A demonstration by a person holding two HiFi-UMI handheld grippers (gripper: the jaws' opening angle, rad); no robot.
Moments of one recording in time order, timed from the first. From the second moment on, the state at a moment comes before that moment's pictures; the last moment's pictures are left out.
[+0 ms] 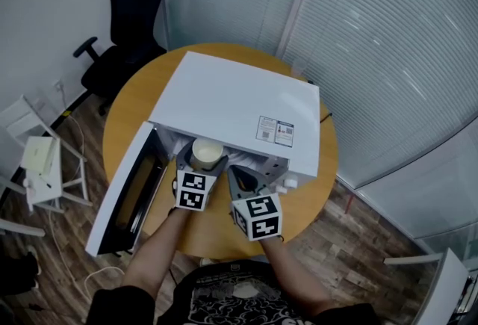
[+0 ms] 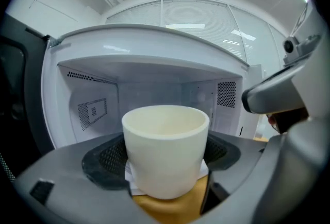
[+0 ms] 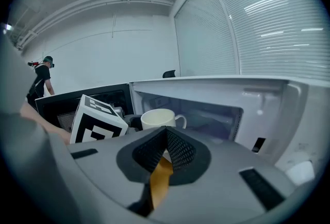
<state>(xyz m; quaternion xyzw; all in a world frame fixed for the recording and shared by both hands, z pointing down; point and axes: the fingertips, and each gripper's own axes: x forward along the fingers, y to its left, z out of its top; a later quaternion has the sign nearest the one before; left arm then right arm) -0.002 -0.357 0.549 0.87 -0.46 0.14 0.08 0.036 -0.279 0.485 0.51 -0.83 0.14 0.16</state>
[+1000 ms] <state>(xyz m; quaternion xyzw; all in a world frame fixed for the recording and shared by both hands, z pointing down) -0.020 -0.274 0.522 0.88 -0.46 0.11 0.10 0.026 -0.225 0.476 0.53 -0.83 0.13 0.13</state>
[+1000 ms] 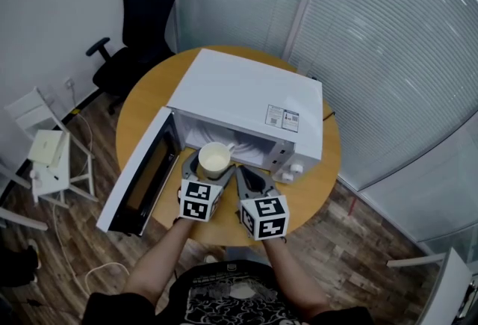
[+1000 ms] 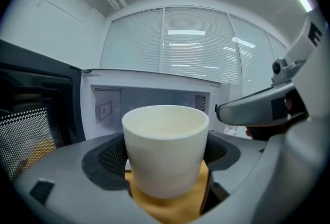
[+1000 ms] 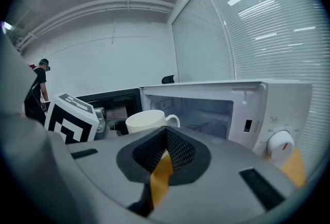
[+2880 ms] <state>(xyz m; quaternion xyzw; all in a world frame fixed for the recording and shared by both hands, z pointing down) -0.067 -0.203 0.508 0.86 -0.48 0.11 0.11 0.002 -0.173 0.480 0.53 -0.83 0.10 0.14</state>
